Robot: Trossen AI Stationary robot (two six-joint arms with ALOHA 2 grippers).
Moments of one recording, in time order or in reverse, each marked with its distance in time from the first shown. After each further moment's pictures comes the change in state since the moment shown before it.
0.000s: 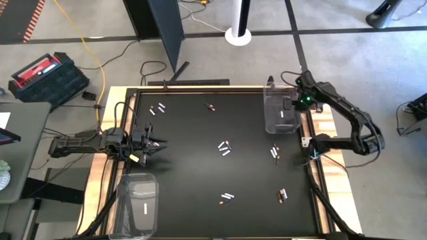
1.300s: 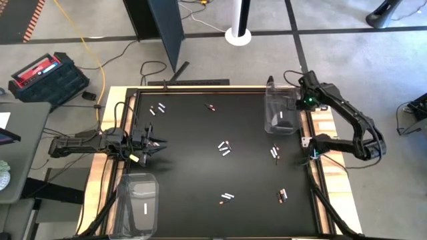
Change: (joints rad) left arm 0.000 0.000 0.000 0.000 0.000 0.000; right arm -0.014 -0.071 -0.005 -0.035 0.117 -0.085
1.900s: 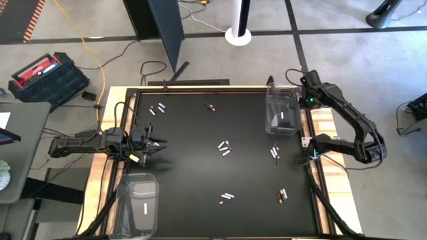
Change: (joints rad) left arm 0.000 0.000 0.000 0.000 0.000 0.000; right arm -0.001 -0.040 0.011 0.022 0.102 -0.041
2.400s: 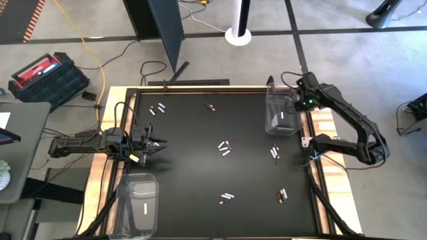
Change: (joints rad) left arm 0.000 0.000 0.000 0.000 0.000 0.000; right arm 0.101 -0.023 0.017 -0.069 -0.118 -0.056
